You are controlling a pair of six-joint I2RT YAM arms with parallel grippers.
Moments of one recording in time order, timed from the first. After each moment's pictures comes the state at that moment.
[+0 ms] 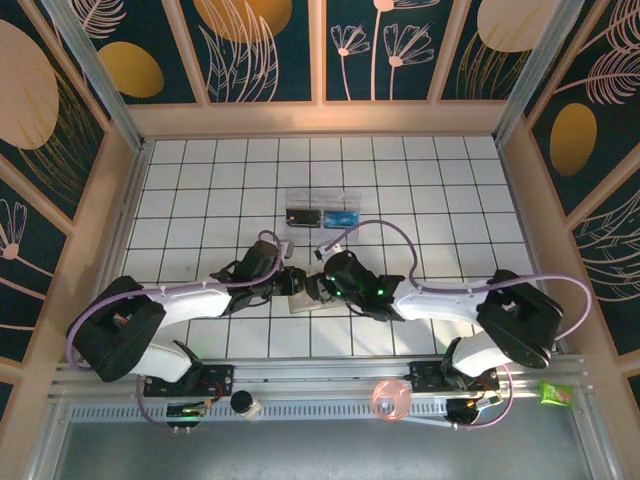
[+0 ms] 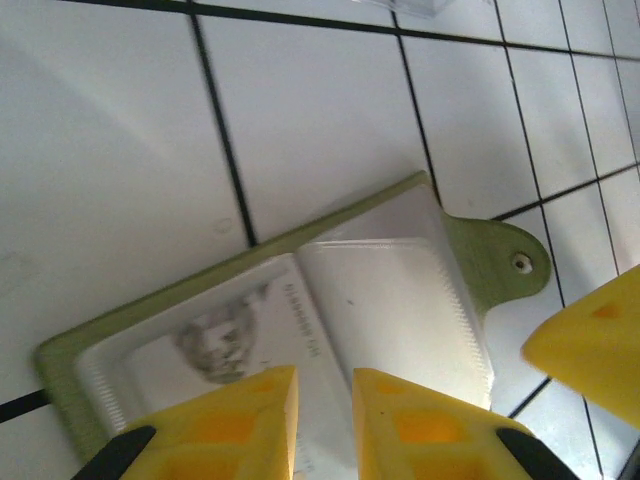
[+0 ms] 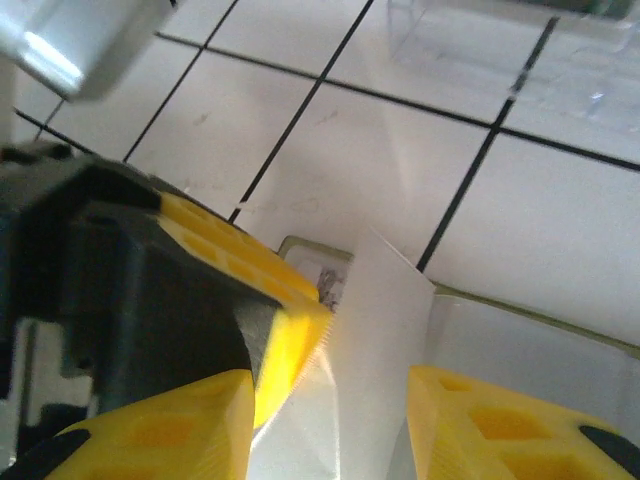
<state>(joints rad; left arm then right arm) -0.74 1.44 0.51 0.18 0.24 -0.74 1.06 1.41 0.64 0.11 0.15 0.53</state>
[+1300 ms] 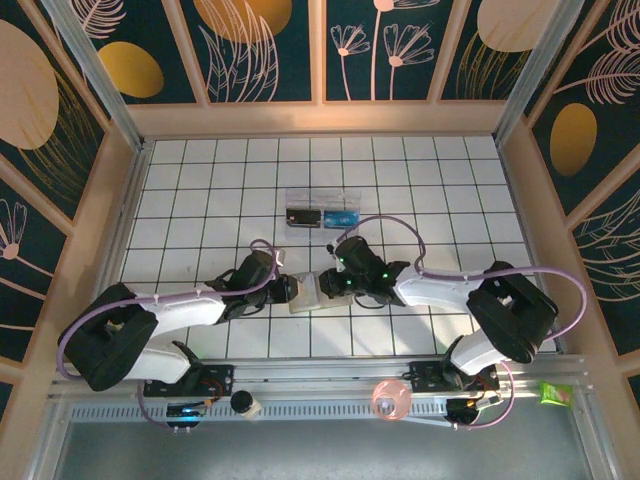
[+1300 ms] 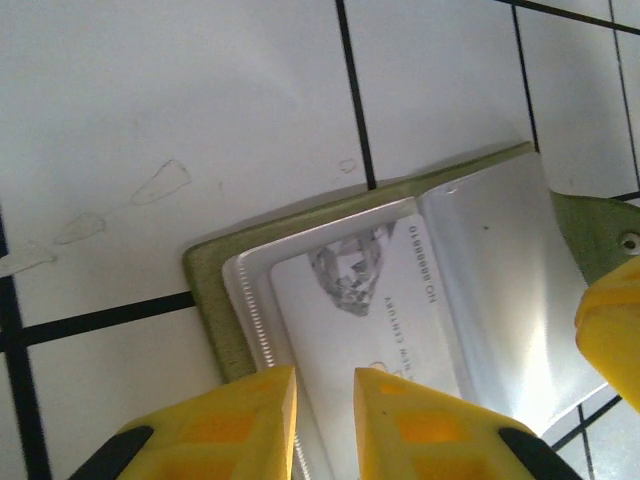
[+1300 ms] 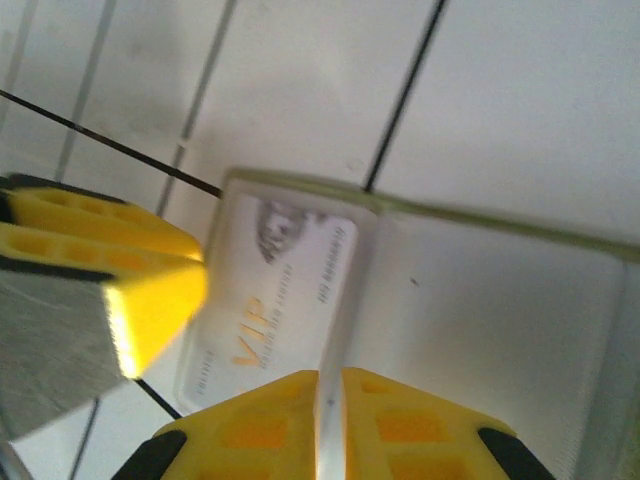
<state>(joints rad) -0.75 1.37 0.42 0.13 0.12 -0.77 0.90 1.50 0.67 -0.02 -0.16 0.62</state>
